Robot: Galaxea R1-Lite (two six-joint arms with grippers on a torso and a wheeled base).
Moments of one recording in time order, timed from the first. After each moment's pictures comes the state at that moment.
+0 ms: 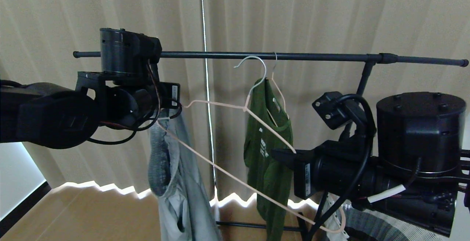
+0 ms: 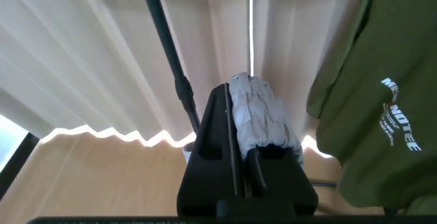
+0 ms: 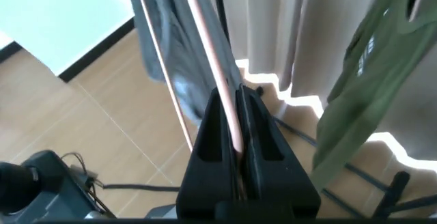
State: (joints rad) left arm -0.46 1.75 -1.22 -0.22 0.53 0.00; right arm 0.86 1.56 -0.81 -0.35 -0.18 0.35
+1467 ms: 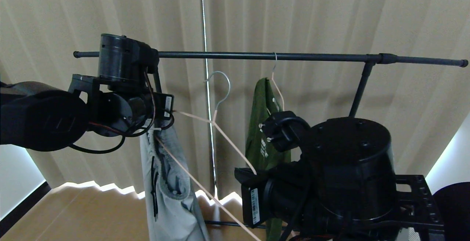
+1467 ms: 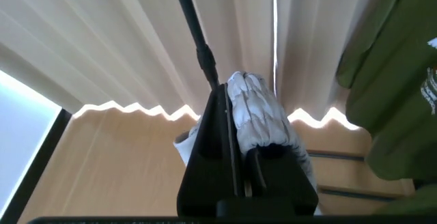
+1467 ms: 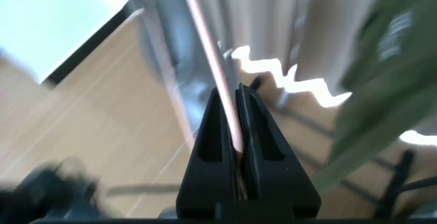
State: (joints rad) left arm -0.47 1.72 -1.20 -0.08 0.58 0.00; right arm 1.07 1.71 -0.95 -0.28 -0.37 0.48
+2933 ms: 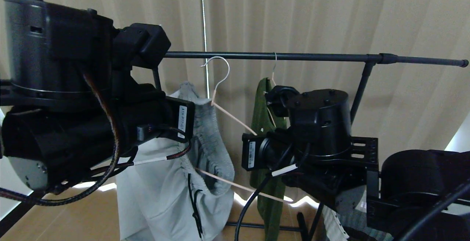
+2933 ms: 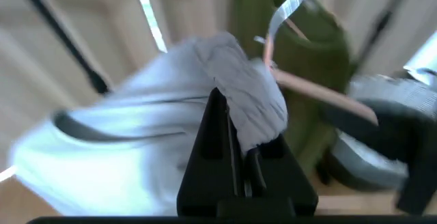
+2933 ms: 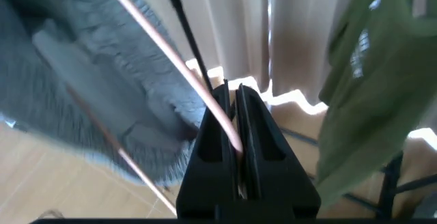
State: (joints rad) left arm -0.77 1.47 -1.08 -0.07 0.41 -0.05; right arm 0.92 1.81 -1.05 -0.39 -0.41 0.46
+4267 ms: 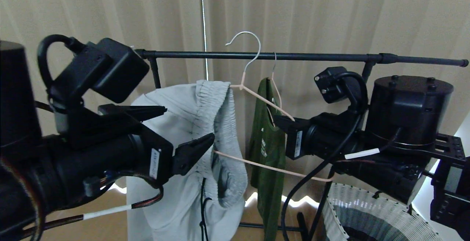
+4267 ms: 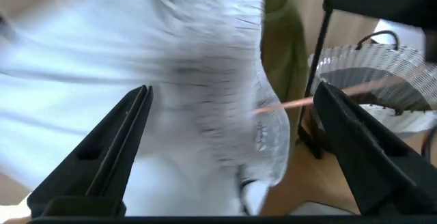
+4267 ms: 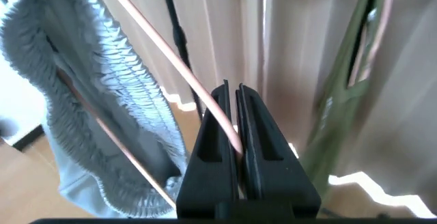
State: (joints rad) left arm -0.81 1.30 -0.85 -0.20 0.27 0.14; right arm 0.77 1.63 -0.83 -0.60 -0.24 0.20
